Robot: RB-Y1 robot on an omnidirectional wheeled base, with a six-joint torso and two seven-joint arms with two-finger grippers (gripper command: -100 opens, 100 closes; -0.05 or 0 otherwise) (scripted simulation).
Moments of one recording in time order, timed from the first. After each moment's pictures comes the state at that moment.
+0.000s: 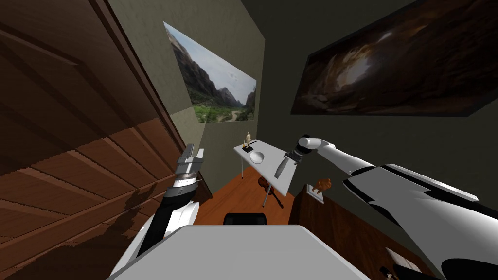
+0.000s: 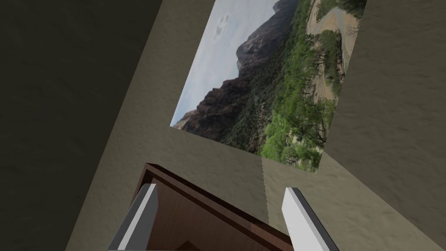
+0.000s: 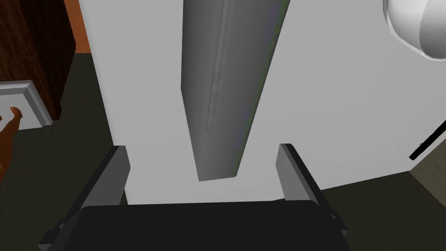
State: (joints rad) left arm 0.54 0.00 0.01 -2.37 -0.10 -0.42 0.05; right arm -0.88 -1.13 0.61 -1.04 -1.34 1.38 0.80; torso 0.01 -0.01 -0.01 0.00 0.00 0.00
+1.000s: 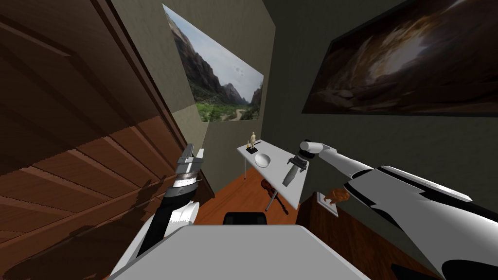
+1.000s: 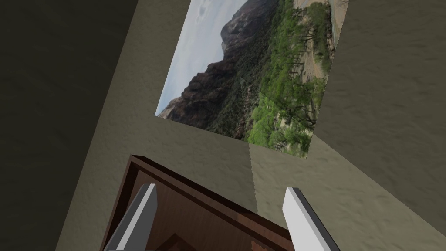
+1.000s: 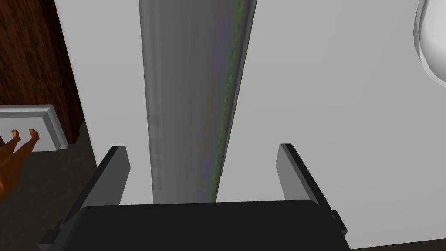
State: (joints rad) left arm 0.54 0.00 0.01 -2.37 -0.10 -0.42 0.05; right arm -0.84 -1.13 0.65 -0.94 -1.36 1.46 0.84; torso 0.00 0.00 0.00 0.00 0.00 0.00
